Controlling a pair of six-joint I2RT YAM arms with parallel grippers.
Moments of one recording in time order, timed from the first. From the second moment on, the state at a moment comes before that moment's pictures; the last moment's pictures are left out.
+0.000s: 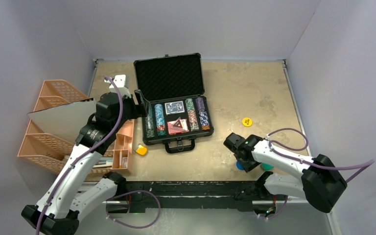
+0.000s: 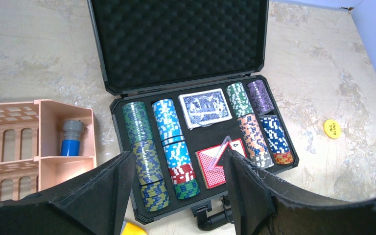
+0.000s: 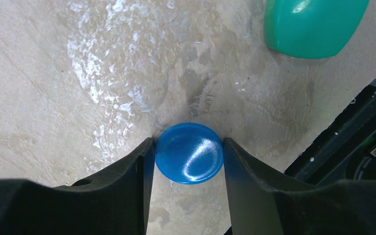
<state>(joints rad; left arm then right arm) -0.41 0.86 0.98 -0.50 -0.15 -0.36 0.74 1.16 0.53 -1.03 0.45 1.83</state>
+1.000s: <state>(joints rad) -0.41 0.86 0.98 -0.50 -0.16 -0.36 0.88 1.44 1.00 -0.64 0.45 1.11</state>
